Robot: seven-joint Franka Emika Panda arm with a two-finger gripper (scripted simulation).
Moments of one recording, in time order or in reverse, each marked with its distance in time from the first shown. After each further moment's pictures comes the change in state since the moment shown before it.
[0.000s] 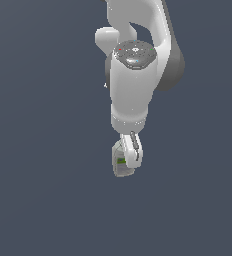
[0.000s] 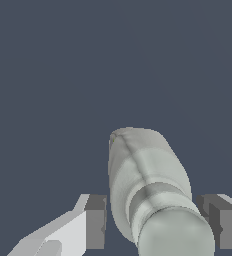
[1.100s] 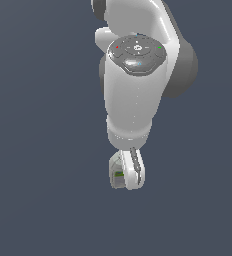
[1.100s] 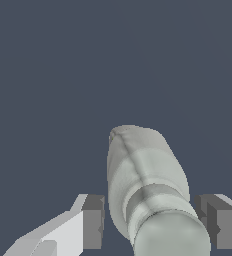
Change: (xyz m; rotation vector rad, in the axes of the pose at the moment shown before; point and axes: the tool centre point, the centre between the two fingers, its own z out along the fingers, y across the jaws) arm 0.015 -0.054 -0.023 -0.011 -0.001 0.000
